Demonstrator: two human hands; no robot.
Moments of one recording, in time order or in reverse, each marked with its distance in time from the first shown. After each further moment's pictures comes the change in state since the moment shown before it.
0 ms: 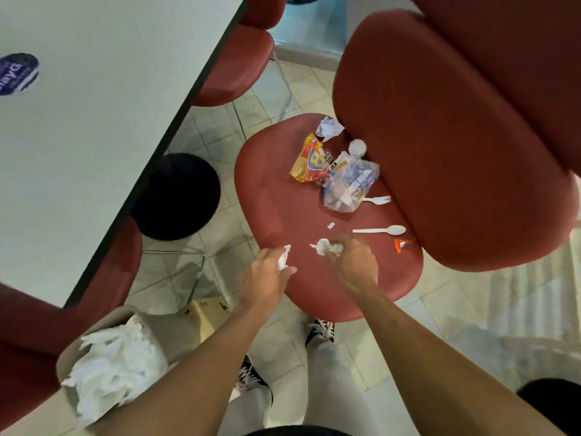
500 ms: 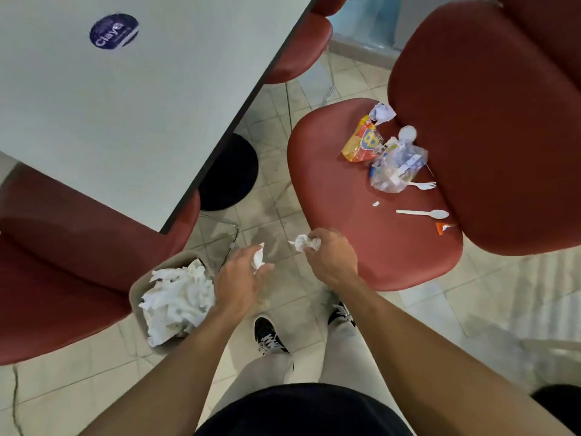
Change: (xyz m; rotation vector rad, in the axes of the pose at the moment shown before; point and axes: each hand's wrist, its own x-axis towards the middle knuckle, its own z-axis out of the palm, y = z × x) left_hand -0.105 -0.143 -0.072 0.002 0.118 -0.169; right_hand -0.111 -0.090 0.094 -0.074 -0.133 -0.217
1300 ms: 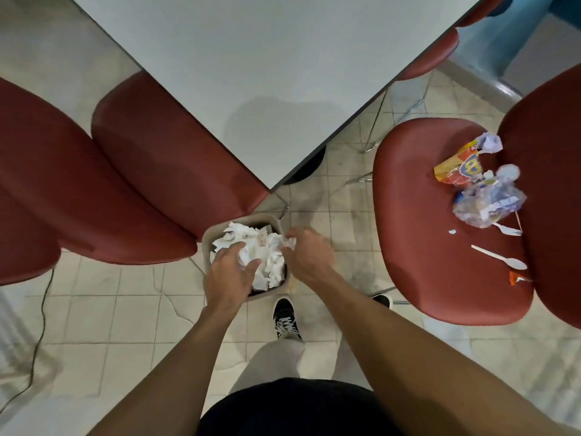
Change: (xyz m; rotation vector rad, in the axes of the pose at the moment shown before) left_hand -0.051 -0.160 -0.047 -0.165 0.207 -0.449; right_hand -0.042 -0.148 0.136 -0.230 -0.275 -0.252
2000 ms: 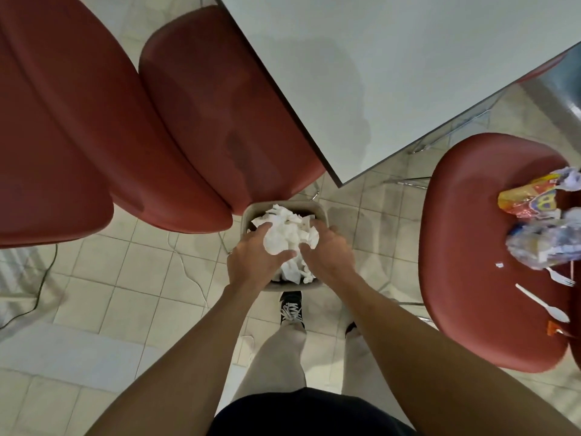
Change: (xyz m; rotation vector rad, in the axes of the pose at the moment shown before) left_hand 0.036 -0.051 0.004 -0.097 -0.080 -0.114; right_hand 0.032 -0.035 0.060 -0.141 -0.126 0.001
